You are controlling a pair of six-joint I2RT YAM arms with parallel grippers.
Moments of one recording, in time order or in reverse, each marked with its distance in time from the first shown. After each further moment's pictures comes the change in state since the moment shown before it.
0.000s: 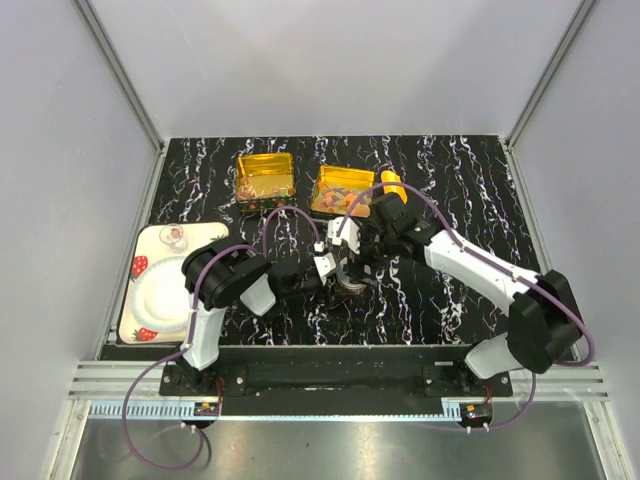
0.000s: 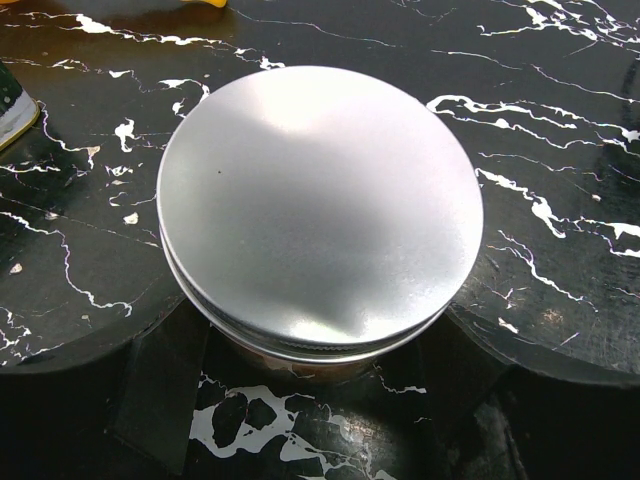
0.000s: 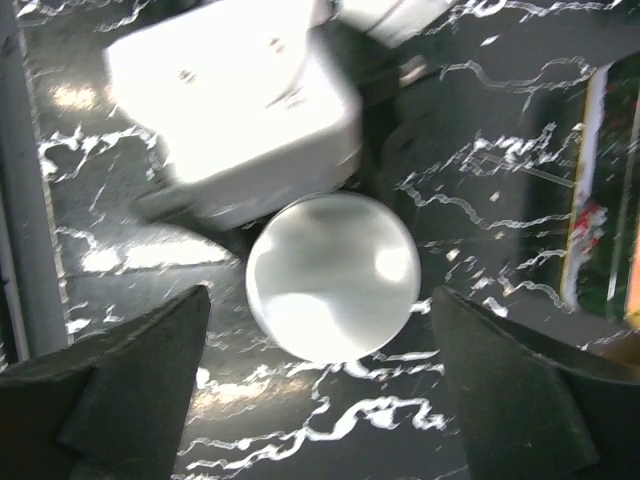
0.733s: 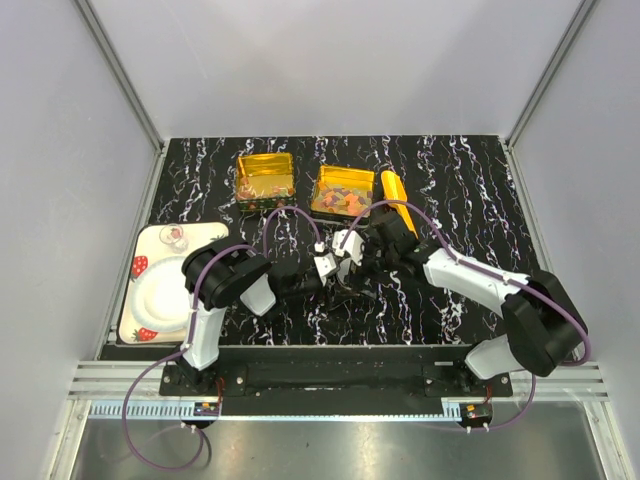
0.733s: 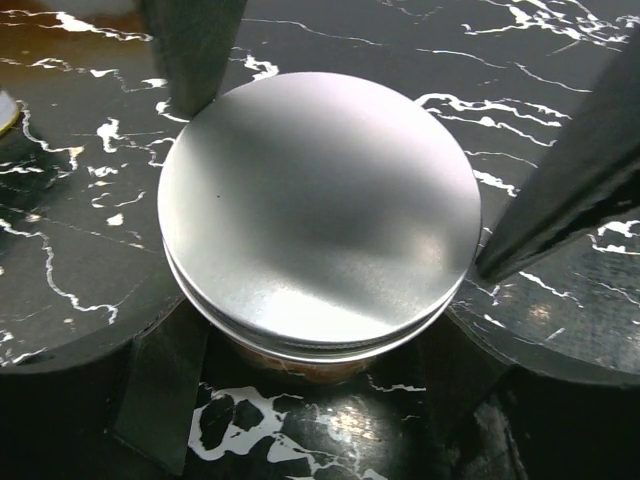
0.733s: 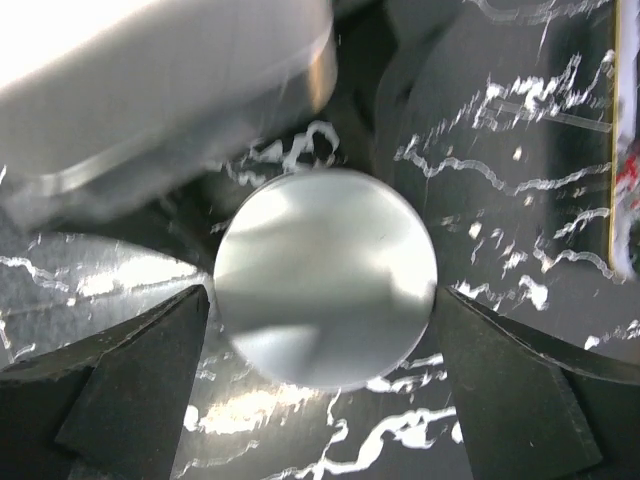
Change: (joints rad) left arm -0.001 0.000 0.000 -0.004 0.021 -0.008; right arm 0.006 0.016 -0.198 0.283 0.076 0.116
